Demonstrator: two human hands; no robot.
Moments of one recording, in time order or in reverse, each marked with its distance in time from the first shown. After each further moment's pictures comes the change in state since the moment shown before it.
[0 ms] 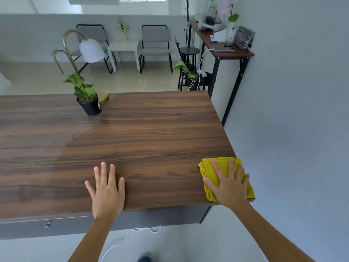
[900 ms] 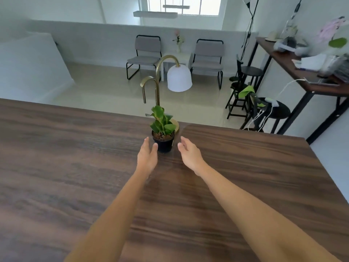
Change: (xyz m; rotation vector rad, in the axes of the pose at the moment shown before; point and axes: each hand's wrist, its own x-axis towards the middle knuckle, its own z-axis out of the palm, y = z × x) left_hand 0.342 -0.099 -0.057 -0.818 -0.080 -0.327; right_hand 0.210 -0.477 -0.047 0.862 -0.334 -0.410
